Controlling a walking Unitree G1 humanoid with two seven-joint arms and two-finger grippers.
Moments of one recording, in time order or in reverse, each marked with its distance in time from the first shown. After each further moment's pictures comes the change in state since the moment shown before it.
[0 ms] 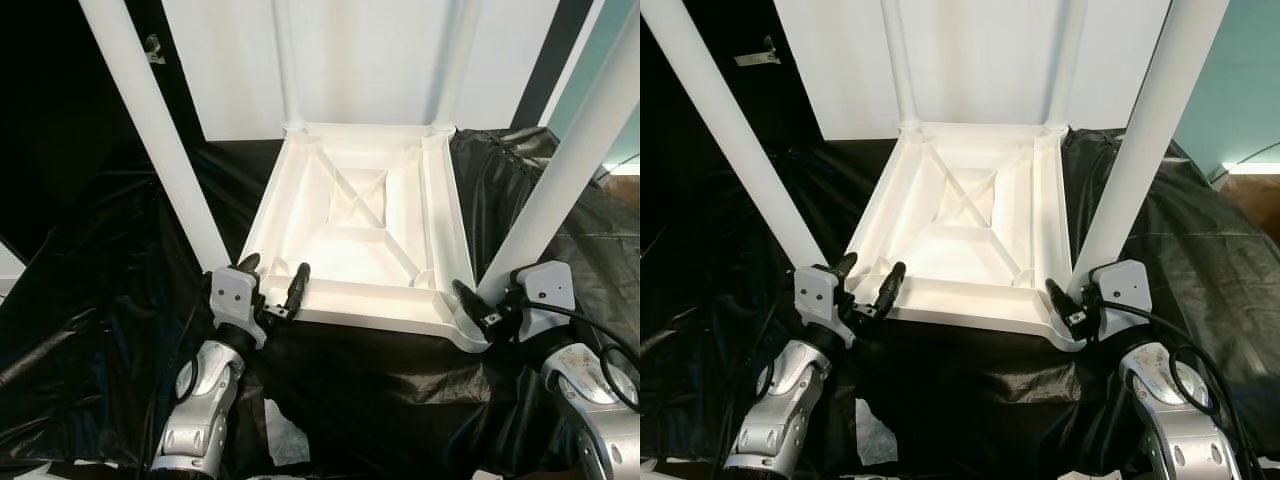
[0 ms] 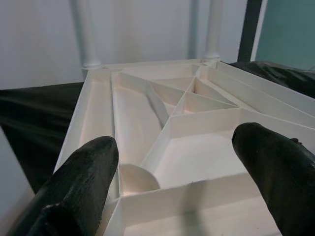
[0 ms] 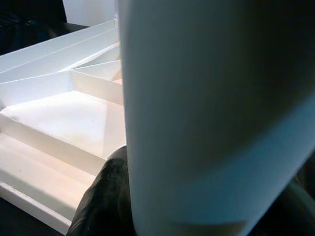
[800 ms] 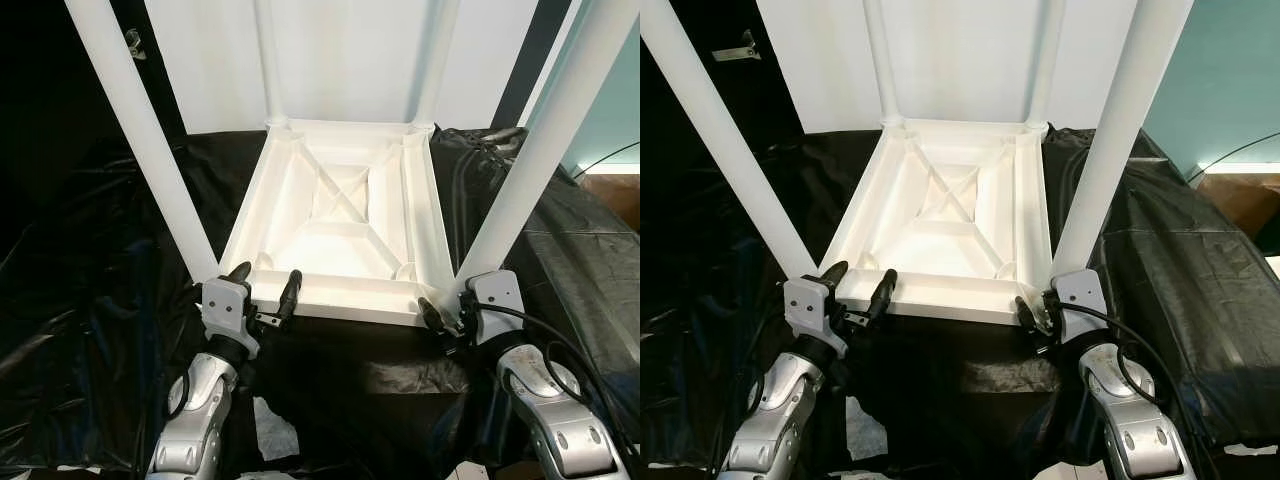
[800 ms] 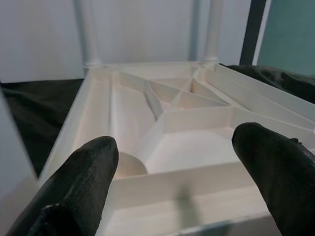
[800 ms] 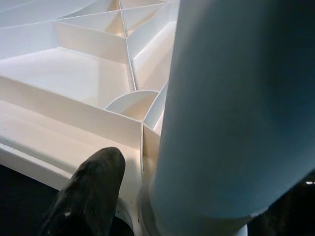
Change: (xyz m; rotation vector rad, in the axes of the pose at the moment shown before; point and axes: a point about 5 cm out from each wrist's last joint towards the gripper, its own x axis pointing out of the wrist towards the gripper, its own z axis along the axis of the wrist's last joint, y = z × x) left arm -0.014 0.003 0.003 0.015 -0.015 0.028; right arm 0.019 0.029 -0.015 0.035 0.064 -0.001
